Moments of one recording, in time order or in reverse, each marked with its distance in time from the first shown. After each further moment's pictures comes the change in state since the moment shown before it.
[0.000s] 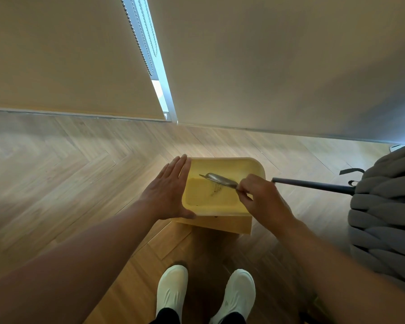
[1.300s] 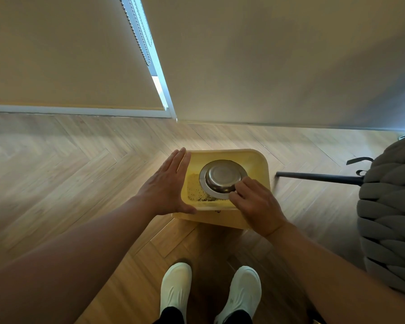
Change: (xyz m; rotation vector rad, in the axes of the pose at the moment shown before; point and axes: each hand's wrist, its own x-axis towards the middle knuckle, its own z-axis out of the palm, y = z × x) left_hand -0.004 0.005 0.002 -0.049 0.040 -0.016; right_hand -0.020 0.010 0.039 -0.374 0.169 -0.444
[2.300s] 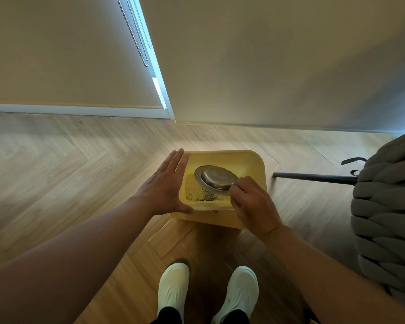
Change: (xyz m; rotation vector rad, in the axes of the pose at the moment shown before) left_hand -0.003 0.000 0.002 -0.046 -0.015 -0.008; right_hand 0.000 -0.011 -0.003 0.167 0.020 0.253
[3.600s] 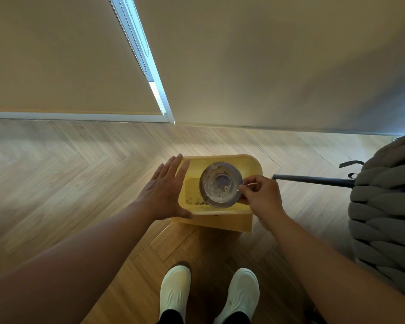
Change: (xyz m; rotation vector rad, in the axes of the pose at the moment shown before) left_hand 0.001 0.005 -0.008 0.081 -0.015 0.000; right_hand 0.020 0.021 -0.006 0.715 -0.033 1.116
